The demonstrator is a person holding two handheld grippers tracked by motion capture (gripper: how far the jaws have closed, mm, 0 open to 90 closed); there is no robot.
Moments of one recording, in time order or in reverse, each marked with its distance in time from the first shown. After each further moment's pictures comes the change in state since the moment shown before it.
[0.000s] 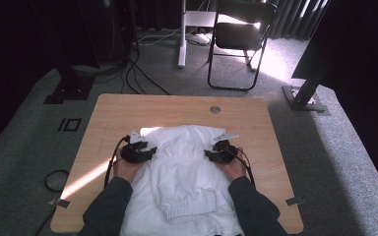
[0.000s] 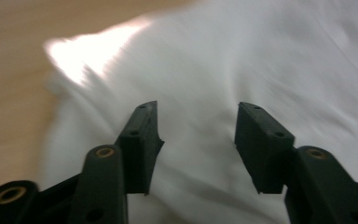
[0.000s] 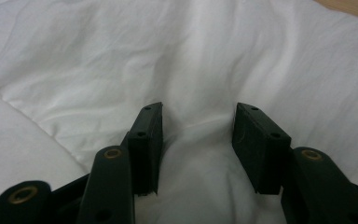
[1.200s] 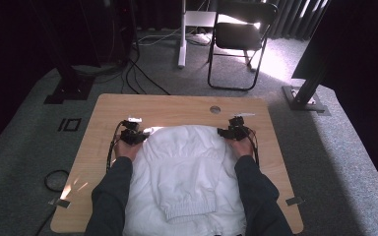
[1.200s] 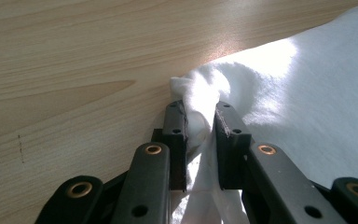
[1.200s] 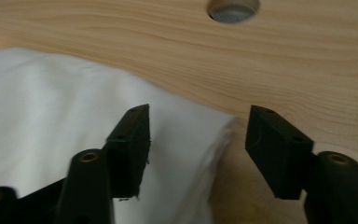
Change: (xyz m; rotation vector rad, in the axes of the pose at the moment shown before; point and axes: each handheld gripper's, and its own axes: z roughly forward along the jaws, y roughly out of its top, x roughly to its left) left arm 0.049 0.013 0.062 0.133 -0.003 -0.133; right arm -0.085 0.044 0.011 -0.023 -0.102 0.279
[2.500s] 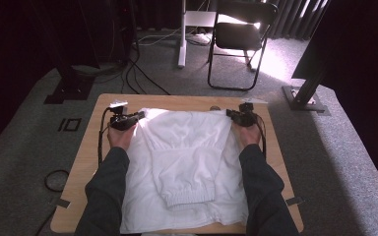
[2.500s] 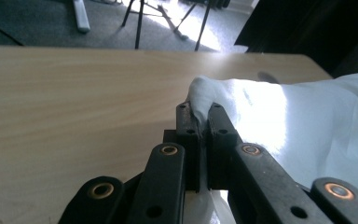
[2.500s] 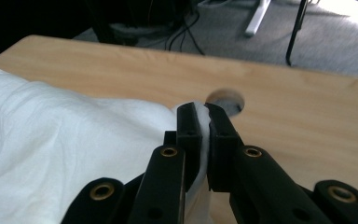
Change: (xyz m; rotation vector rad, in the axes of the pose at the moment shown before) left arm 0.010 0.052 -0.063 -0.283 -0.120 -0.110; right arm -0.005 0.047 -0.051 -0.221 0.066 -0.044
